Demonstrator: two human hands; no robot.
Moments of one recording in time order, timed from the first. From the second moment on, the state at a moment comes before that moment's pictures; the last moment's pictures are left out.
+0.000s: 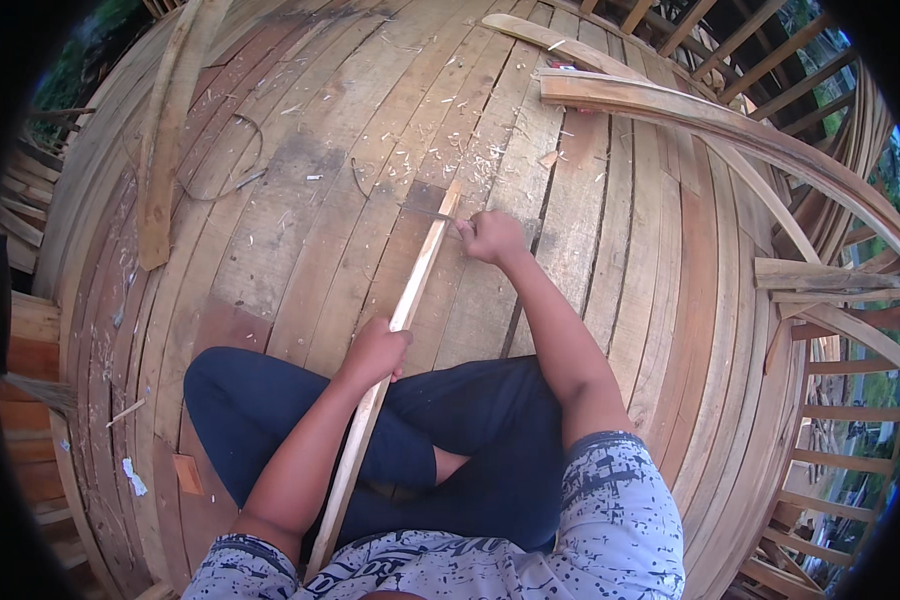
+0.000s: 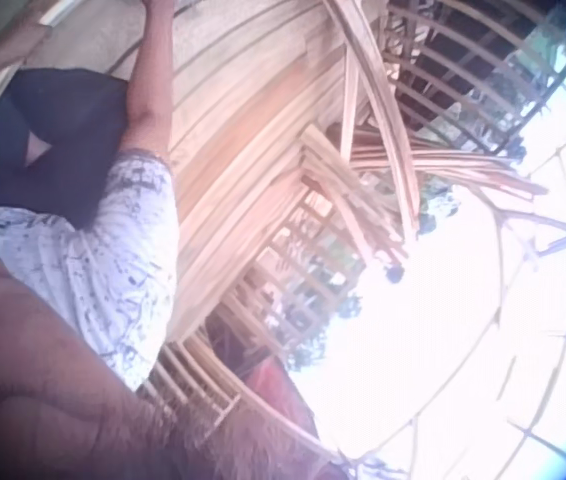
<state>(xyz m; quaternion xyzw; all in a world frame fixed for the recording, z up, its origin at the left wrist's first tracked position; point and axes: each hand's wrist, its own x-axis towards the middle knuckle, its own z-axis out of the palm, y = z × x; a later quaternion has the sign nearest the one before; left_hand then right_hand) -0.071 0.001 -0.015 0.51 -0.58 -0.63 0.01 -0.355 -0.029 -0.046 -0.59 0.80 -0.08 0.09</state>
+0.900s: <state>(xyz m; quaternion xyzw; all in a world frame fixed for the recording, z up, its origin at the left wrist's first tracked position) -0.073 0.003 -0.013 0.50 -0.57 -0.65 0.01 -0.366 -0.030 -0.053 -0.60 0.79 -0.09 0.11</state>
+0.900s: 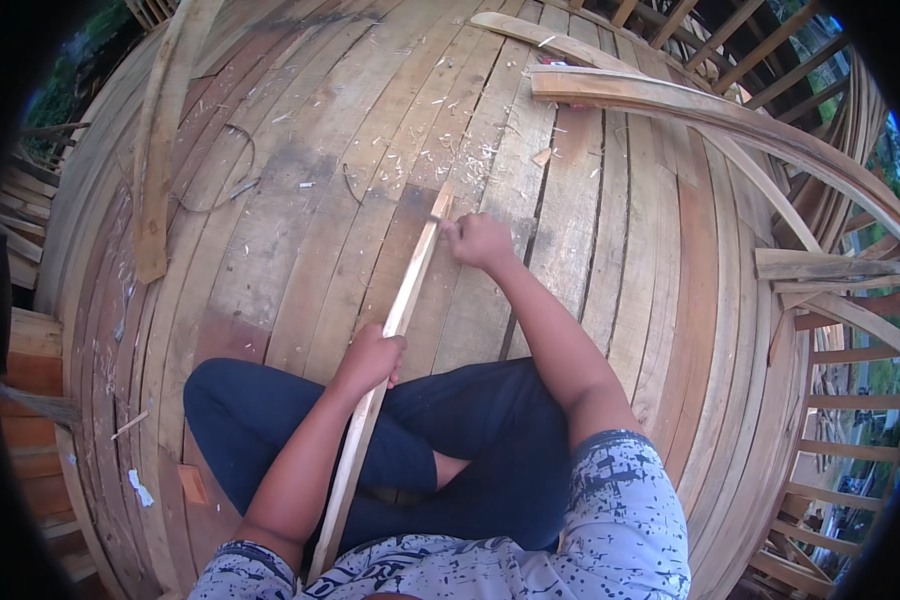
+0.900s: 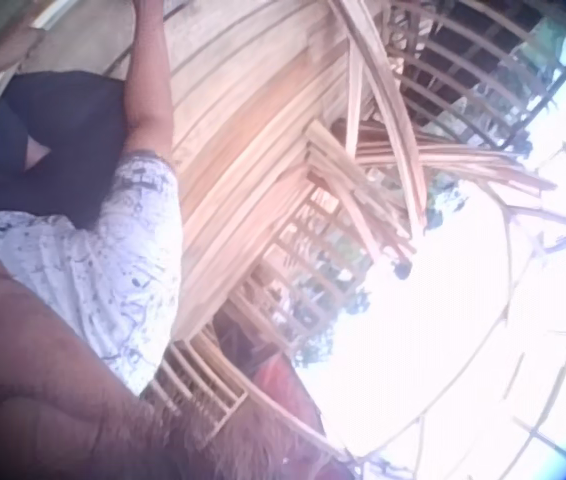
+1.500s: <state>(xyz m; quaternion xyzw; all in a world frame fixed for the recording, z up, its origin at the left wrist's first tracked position) -0.065 0.001 -0.023 0.52 -0.58 -0.63 -0.01 -0.343 -0.025 -0.052 -0.52 0.84 -0.10 0.13</state>
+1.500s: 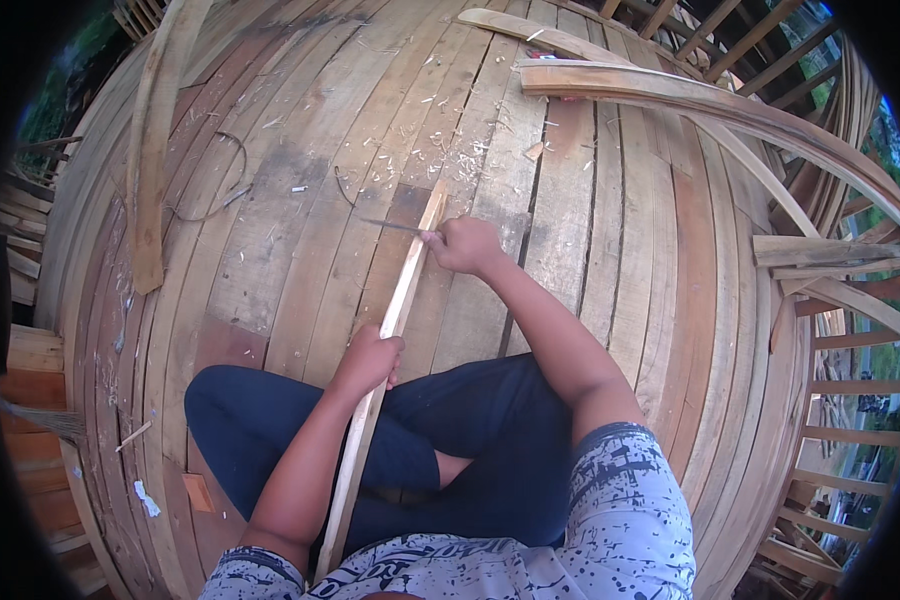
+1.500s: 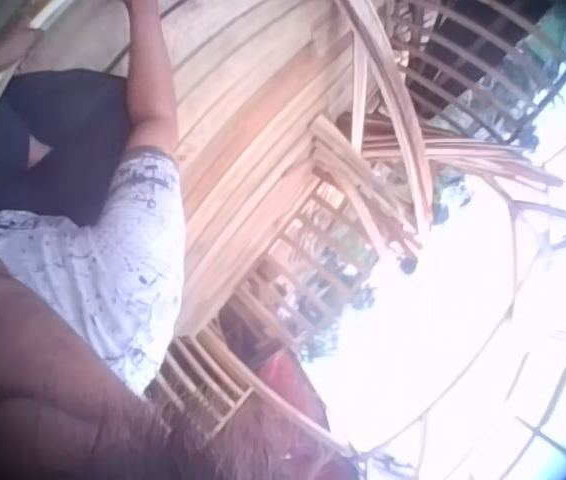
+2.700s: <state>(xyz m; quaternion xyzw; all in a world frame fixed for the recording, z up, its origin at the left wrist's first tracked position) -0.067 0.005 -0.020 0.50 -0.58 -0.64 -0.01 -0.366 -0.021 -0.058 -0.50 0.86 -0.05 0.12</state>
